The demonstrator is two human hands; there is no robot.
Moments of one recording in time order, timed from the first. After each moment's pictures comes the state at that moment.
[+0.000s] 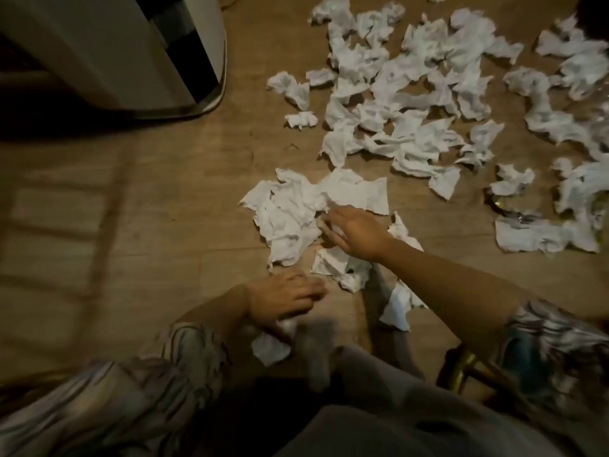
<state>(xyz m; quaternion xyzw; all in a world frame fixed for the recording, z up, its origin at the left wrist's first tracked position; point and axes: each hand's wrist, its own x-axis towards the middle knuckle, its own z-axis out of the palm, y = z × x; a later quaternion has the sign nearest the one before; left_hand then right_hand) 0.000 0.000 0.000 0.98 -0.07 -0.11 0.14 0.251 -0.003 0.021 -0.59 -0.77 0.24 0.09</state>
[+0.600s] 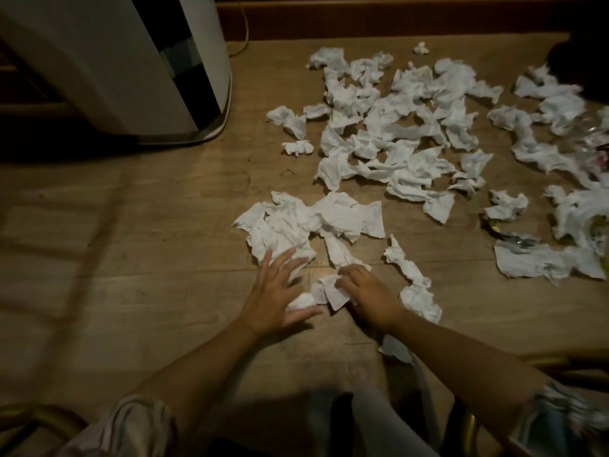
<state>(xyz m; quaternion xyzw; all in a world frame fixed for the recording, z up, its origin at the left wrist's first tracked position) 0.023 -0.015 -0.006 0.93 0.31 0.15 0.11 0.259 -0.085 -0.022 -0.61 -0.76 0.24 0.00</state>
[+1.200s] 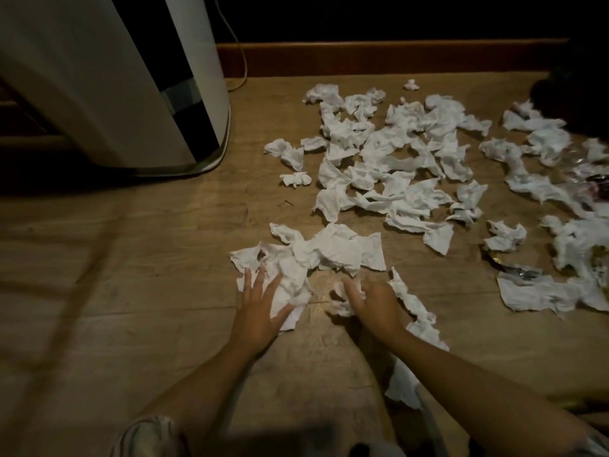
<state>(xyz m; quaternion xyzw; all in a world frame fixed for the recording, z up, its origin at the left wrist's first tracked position) 0.012 0.028 -0.065 0.82 0.51 0.07 0.24 0.250 -0.044 -0.009 -0.80 -0.47 0.25 0.29</state>
